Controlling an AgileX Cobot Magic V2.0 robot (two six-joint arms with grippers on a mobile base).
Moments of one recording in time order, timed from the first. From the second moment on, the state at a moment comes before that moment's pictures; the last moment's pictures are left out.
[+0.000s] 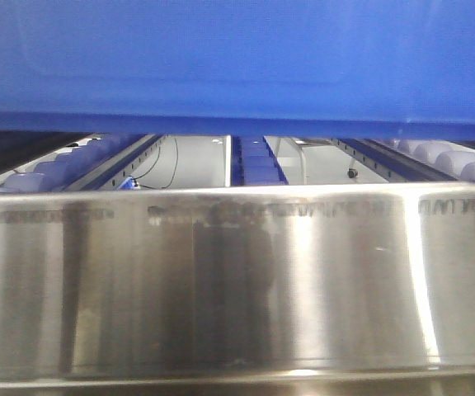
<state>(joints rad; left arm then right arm) -0.78 1.34 -1.60 0.72 1.27 -0.88 0.92 1.29 -1.50 -0.55 1.14 0.81</state>
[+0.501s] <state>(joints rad) -0.58 1.49 -1.60 0.49 1.11 -0.78 0.82 1.41 -1.50 -0.53 1.09 0.80</state>
